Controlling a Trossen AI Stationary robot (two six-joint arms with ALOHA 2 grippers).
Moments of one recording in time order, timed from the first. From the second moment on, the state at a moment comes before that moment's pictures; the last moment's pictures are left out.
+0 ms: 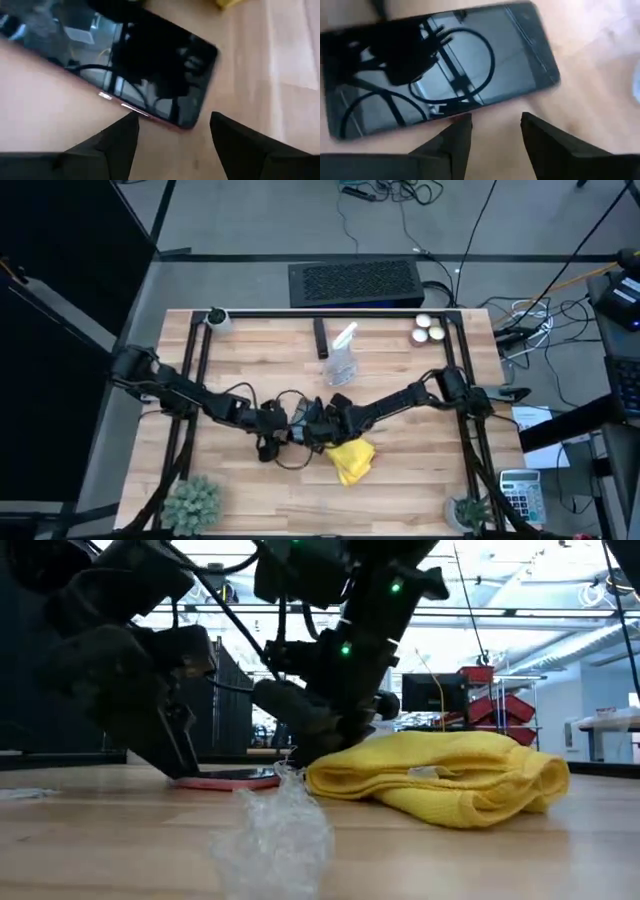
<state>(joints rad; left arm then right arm) -0.28 1.54 0.55 0.12 0.01 -0.41 0.20 2.19 1.54 -0.56 0.45 0.64</state>
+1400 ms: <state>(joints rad) -0.16 1.69 0.63 0.20 -0.13 -0.15 0.32 2.11 1.47 -0.28 0.39 0.55</state>
